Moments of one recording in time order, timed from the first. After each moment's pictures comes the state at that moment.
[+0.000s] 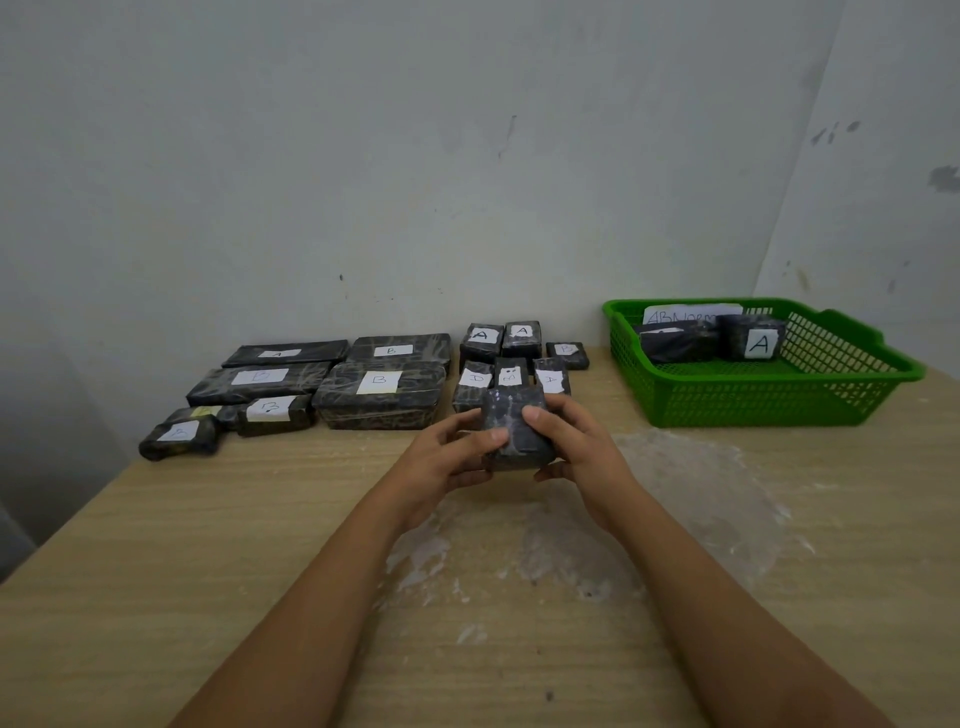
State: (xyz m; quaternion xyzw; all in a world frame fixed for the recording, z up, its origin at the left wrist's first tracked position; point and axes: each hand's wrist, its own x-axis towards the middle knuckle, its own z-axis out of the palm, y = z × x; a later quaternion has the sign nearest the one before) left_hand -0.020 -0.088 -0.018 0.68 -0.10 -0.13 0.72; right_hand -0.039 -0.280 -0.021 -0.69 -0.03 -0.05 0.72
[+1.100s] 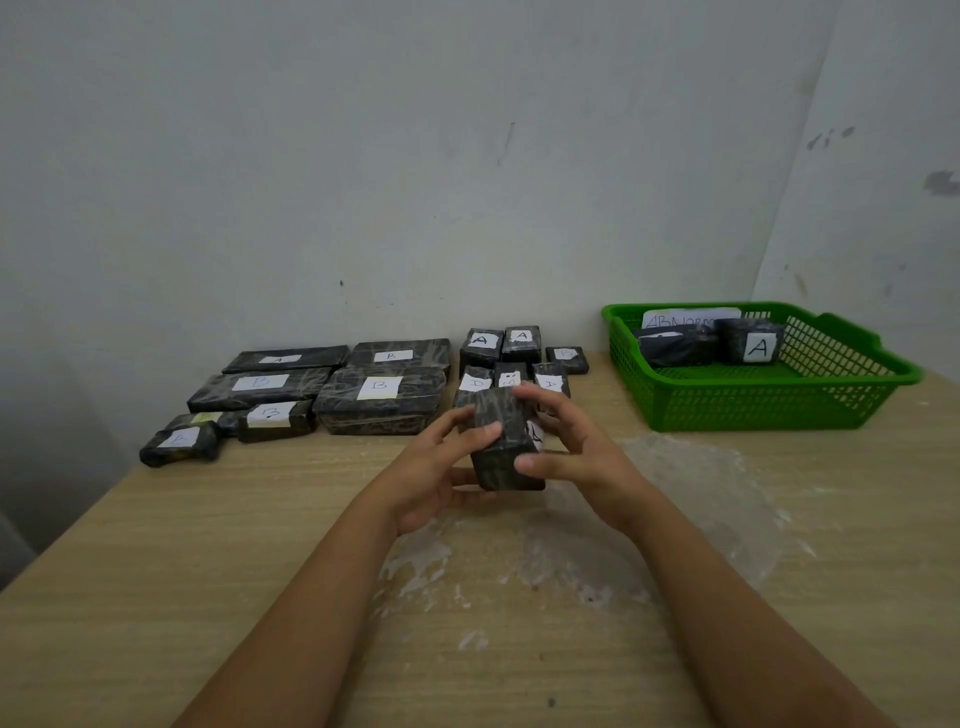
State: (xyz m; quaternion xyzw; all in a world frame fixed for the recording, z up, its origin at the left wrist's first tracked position) left_hand -0.026 -0.084 -0.005 0.63 -0.09 -0.20 0.74; right_hand -0.045 -0.293 -0.016 -0.70 -0.19 -0.02 0.69
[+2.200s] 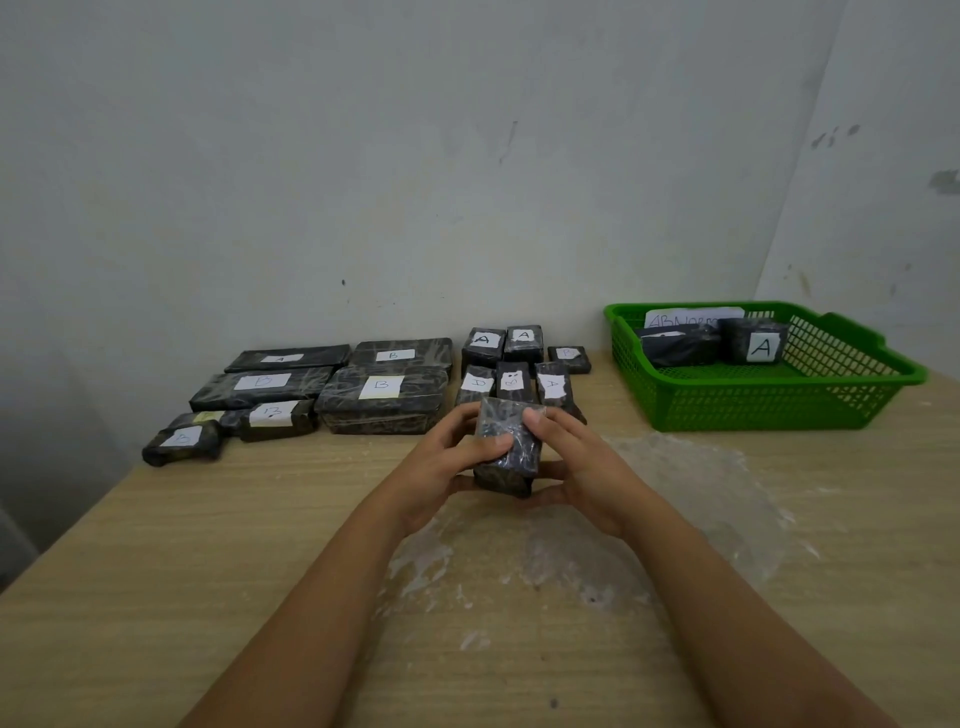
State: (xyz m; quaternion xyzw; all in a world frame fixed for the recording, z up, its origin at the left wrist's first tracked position) left_hand -0.032 -0.088 -0.003 0.67 -0.16 -0.14 0.71; right_hand -0.050 -0.281 -0.008 -0.67 -0.05 0.07 0.73
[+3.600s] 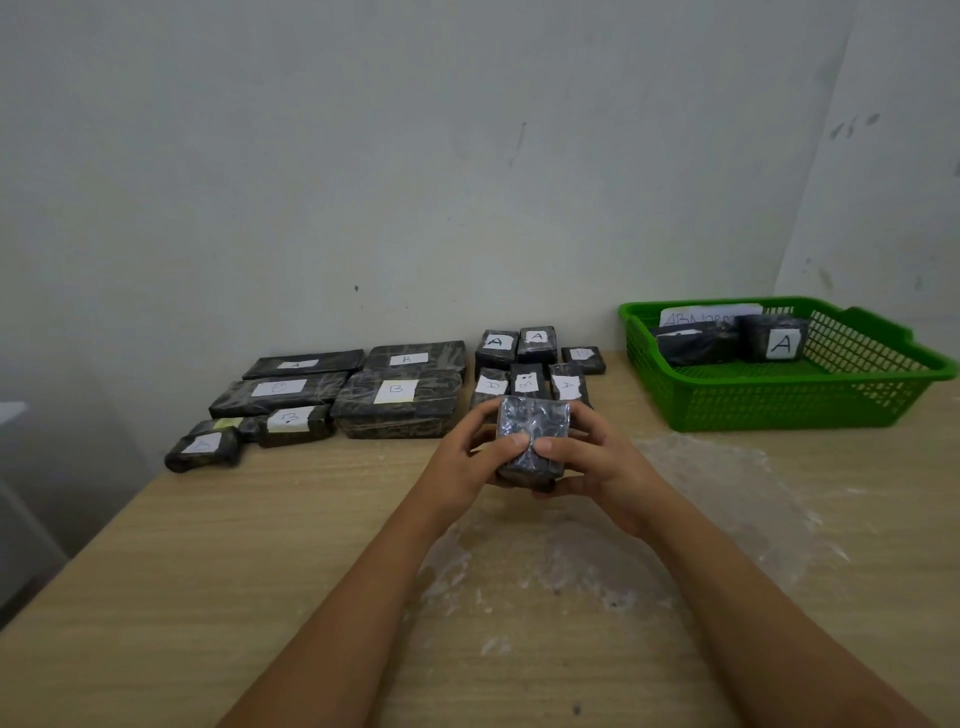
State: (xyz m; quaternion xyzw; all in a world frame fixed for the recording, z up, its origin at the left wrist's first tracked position) left_hand -0.028 -0.094 -0.012 0.70 -0.19 -0.05 0.68; right_hand -0.042 -0.287 -0.018 -0.66 -0.10 0.04 0.75
